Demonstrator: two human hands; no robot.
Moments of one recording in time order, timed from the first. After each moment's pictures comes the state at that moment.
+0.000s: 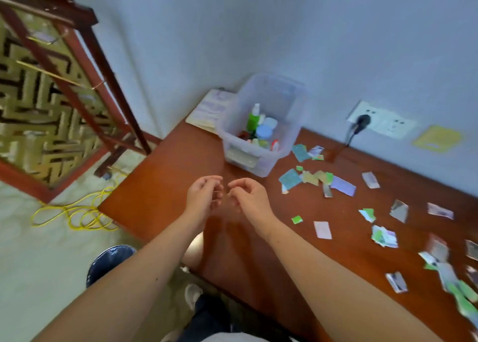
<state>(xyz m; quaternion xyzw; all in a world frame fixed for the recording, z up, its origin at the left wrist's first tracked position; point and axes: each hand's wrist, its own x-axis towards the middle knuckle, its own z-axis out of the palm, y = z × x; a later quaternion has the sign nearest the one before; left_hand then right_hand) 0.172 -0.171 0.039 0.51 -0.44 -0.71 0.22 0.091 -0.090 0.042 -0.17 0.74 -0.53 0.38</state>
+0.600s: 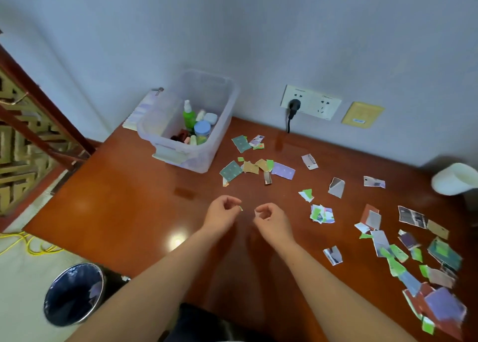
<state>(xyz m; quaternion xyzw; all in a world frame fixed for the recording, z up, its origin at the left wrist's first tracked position) 0.059 -0.026 -0.016 0.43 -0.66 -0.62 0.04 -0.019 0.099 -0.012 -0.11 0.87 -0.38 0.30</state>
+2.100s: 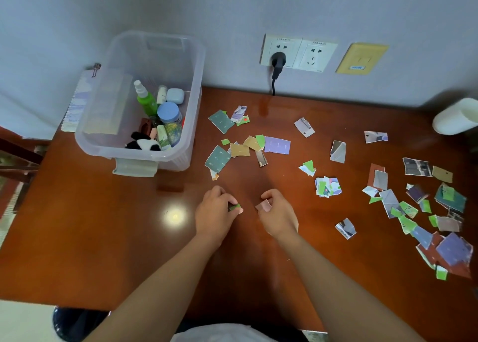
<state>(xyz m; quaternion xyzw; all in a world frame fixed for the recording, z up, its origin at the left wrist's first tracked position) 0.036 -0.068 -0.077 0.25 -0.92 -0.29 -0.07 -0.031 0.077 -0.062 -0.01 0.92 -0.28 0.26</state>
